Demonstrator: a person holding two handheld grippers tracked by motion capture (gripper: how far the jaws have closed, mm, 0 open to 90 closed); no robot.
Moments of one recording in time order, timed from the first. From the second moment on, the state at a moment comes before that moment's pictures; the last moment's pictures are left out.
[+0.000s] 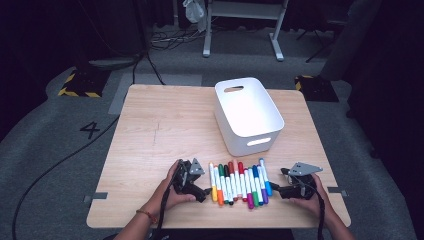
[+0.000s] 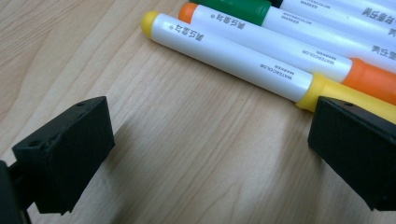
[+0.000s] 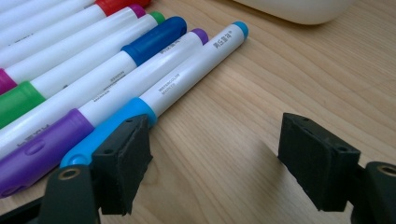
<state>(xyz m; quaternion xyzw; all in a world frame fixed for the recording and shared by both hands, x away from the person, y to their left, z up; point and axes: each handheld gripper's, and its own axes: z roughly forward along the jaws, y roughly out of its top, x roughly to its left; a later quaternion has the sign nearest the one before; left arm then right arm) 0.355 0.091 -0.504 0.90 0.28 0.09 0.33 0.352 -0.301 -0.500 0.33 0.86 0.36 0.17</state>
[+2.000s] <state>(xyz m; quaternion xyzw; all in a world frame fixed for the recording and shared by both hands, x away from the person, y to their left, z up) 0.343 0.175 -0.504 0.87 0.35 0.12 0.33 0.378 -0.272 -0.501 0.31 0.86 0.38 0.14</state>
